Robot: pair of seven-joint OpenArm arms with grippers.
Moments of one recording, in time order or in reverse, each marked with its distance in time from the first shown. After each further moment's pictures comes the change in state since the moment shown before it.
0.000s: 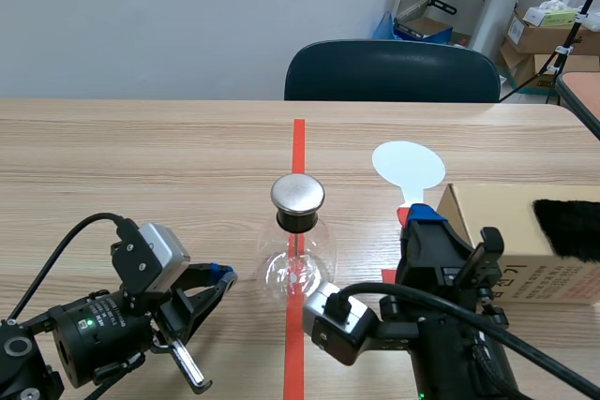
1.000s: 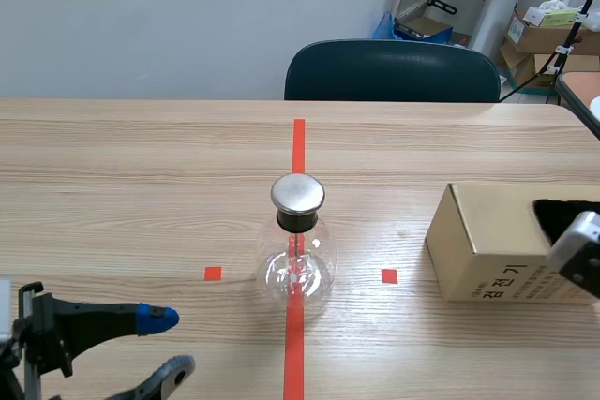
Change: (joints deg) left arm 23.5 -23.9 0.1 26.5 -13.4 -3.8 -10.9; right arm -10.2 13.6 34.2 6.7 27.1 0.0 23.9
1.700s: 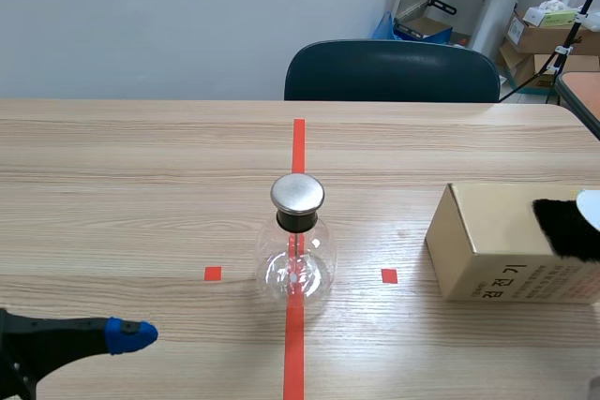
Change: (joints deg) left arm 9.9 -5.6 0.0 7.4 -1.3 6.5 -3.7; right arm 2.9 -24.5 28.2 -19.3 5.6 0.0 54.8
